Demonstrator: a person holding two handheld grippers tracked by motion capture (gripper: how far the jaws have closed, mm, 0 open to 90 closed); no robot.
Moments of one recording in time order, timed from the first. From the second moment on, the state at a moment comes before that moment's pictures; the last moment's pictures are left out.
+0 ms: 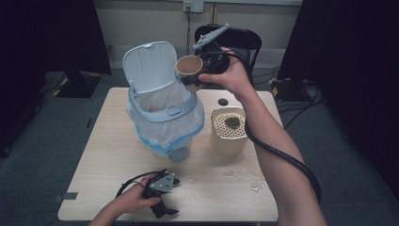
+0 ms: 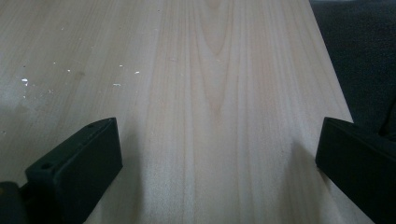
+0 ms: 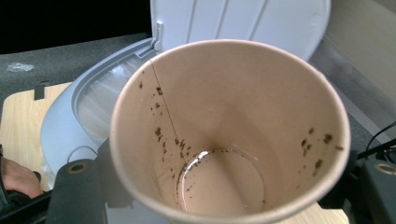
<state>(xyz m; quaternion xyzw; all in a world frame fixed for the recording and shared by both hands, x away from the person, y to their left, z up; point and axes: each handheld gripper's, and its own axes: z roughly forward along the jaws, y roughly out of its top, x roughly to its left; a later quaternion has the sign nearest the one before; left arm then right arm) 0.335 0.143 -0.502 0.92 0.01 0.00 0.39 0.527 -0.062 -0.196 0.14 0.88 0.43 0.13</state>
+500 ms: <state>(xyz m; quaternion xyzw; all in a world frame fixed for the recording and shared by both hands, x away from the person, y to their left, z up) 0.335 0.143 -0.502 0.92 0.01 0.00 0.39 0.531 -0.034 -0.206 0.13 0.88 0.44 0.11</state>
